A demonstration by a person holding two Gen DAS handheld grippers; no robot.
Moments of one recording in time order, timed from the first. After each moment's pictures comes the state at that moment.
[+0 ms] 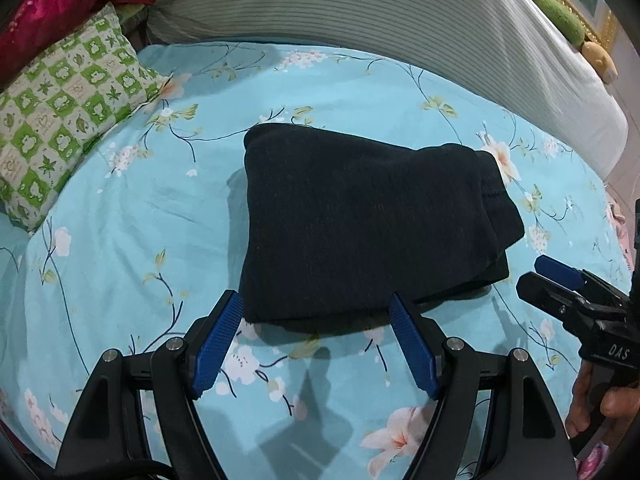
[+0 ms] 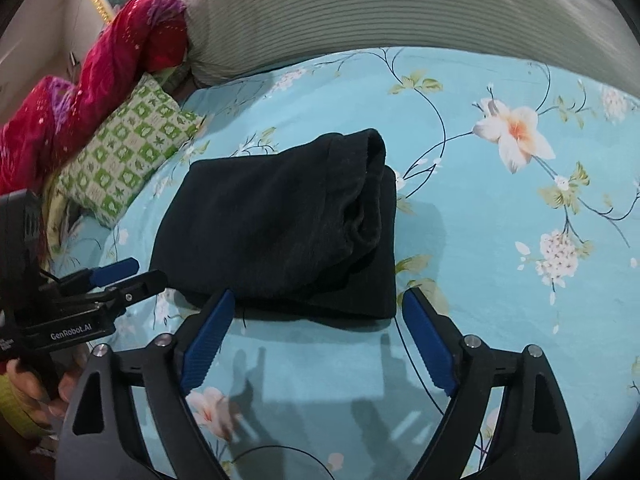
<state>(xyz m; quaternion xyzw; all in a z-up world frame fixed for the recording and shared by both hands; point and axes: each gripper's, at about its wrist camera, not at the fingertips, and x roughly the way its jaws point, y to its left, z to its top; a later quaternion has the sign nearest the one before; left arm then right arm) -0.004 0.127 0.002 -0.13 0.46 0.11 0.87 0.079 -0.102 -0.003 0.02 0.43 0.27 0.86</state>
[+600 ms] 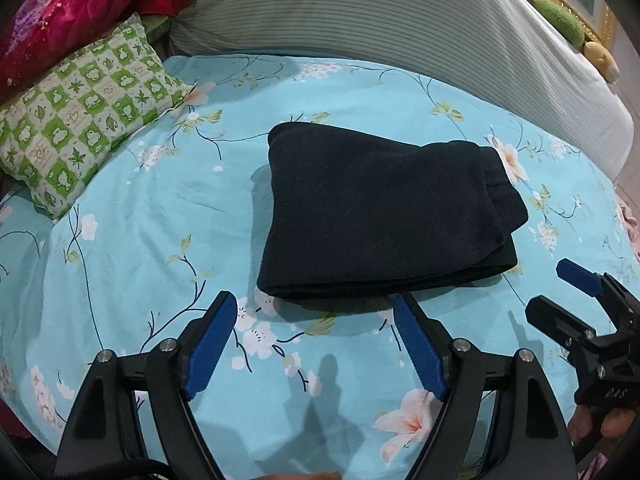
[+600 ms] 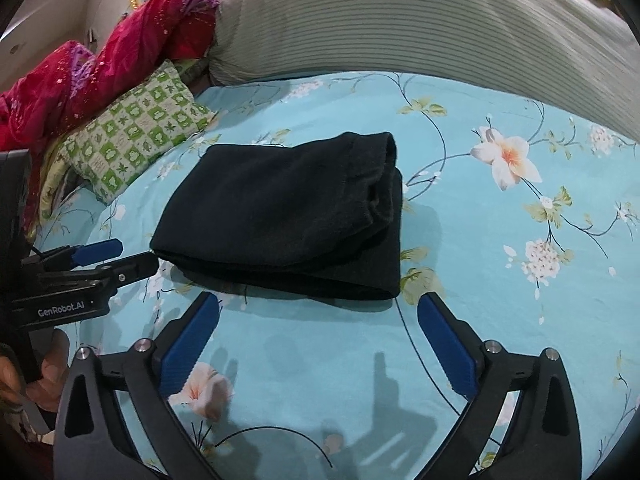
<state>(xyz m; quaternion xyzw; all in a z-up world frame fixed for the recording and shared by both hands) -0.032 0.120 0.000 -0.11 0.44 0.14 0.88 0.038 -0.094 -0.006 -0.04 0.38 0.26 0.89</state>
